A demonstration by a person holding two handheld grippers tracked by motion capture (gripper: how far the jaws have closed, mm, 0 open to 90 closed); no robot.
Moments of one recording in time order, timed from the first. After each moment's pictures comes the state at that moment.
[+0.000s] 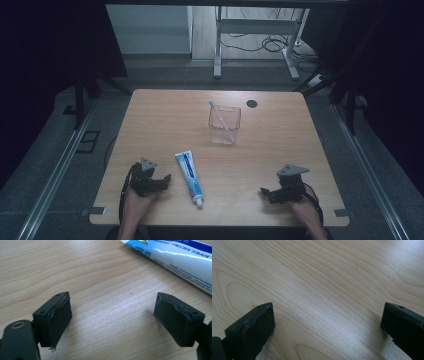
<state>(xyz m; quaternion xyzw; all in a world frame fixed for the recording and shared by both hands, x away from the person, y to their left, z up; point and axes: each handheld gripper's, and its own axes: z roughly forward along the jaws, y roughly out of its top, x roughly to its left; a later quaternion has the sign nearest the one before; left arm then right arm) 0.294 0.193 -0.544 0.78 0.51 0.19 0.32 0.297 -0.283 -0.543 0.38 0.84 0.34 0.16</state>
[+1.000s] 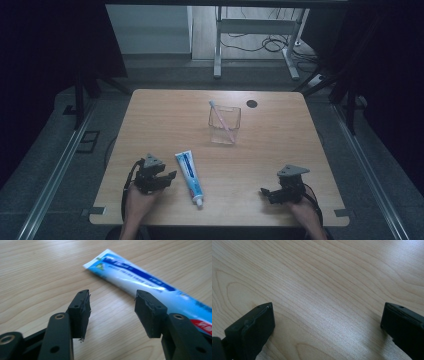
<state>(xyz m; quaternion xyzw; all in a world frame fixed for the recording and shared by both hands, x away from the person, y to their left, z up) 0.289 0.171 -0.509 0.79 0.47 0.14 0.37 0.296 -0.283 -0.543 0.39 0.84 0.34 0.16</state>
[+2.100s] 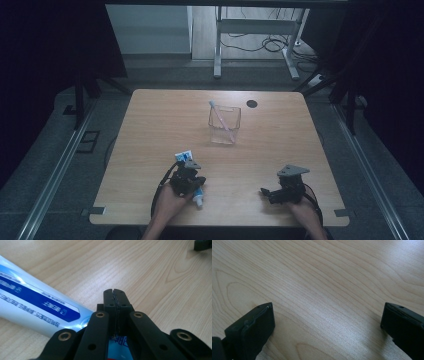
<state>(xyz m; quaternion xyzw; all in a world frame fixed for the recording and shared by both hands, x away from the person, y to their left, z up) 0.294 0.078 -0.511 0.86 0.39 0.04 0.34 0.296 -0.283 -0.543 0.39 0.84 0.34 0.16</state>
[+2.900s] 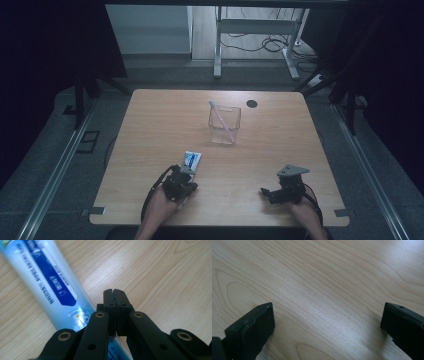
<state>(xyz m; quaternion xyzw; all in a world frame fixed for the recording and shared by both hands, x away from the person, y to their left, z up) 0.283 0.099 -0.512 0.88 0.38 0.05 0.28 0.296 -0.283 -0.543 0.39 0.84 0.34 0.16</state>
